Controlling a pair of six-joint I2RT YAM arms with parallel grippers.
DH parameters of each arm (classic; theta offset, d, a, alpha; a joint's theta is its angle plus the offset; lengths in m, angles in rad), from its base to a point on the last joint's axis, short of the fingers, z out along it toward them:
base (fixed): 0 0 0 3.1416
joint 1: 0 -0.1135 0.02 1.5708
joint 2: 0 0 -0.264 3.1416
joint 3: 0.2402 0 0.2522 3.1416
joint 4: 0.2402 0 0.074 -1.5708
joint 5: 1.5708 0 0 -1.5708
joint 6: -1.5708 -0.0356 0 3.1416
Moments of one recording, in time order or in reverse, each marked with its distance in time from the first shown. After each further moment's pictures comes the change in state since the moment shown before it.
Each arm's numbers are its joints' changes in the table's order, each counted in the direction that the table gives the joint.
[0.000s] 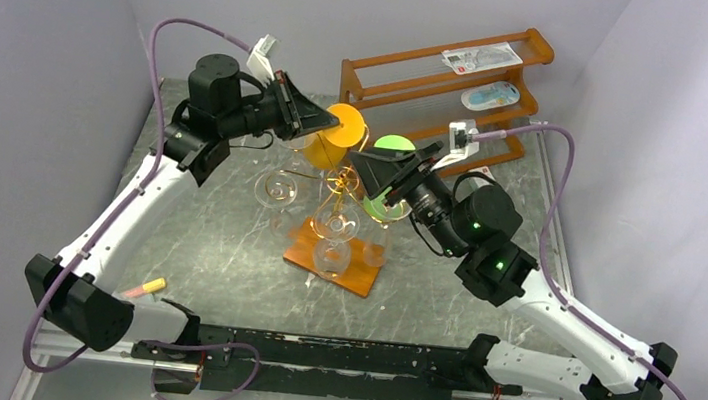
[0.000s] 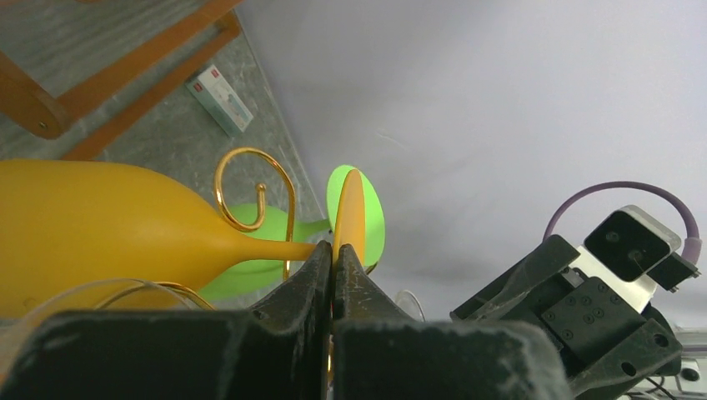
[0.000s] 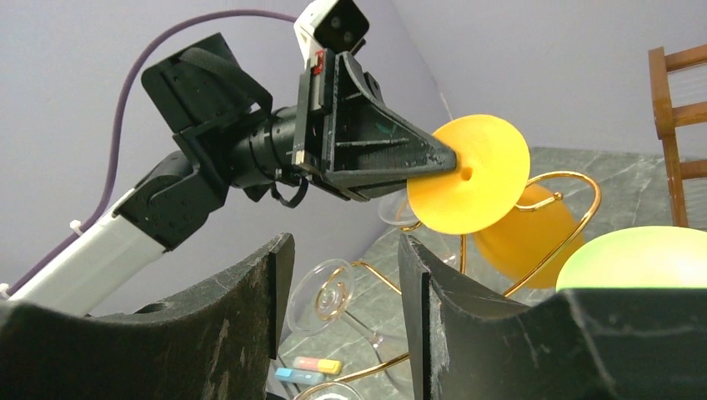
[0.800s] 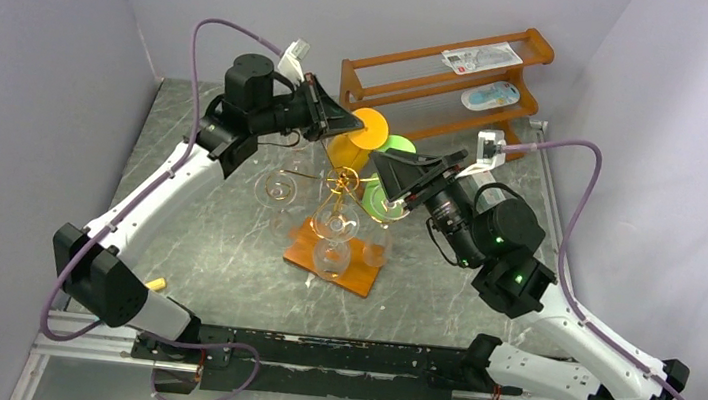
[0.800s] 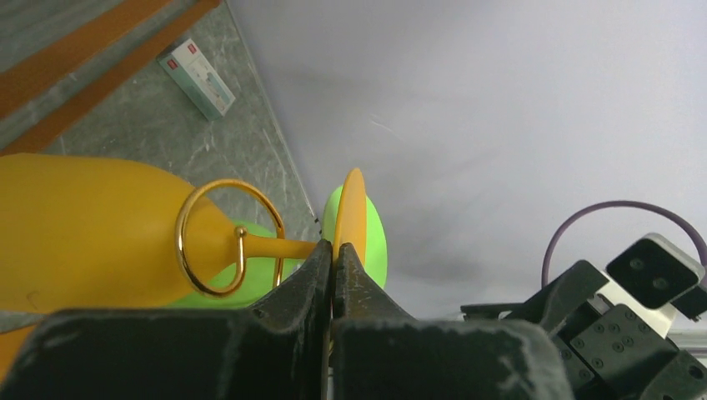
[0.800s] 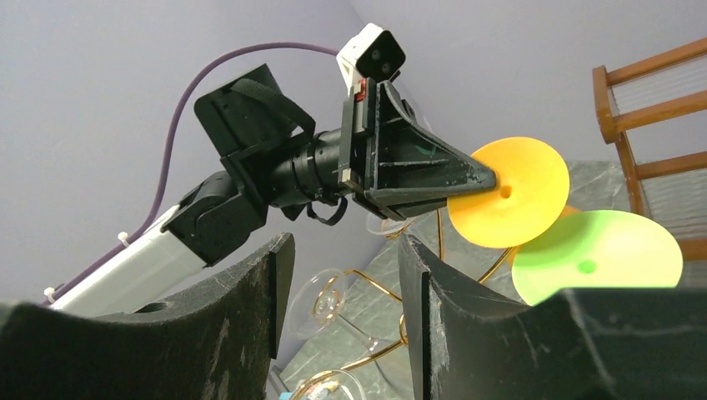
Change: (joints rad) left arm 0.095 0.116 0.030 -0.059 -0.020 0.057; right arm 0.000 -0.103 -0.034 0.026 0.090 -0.022
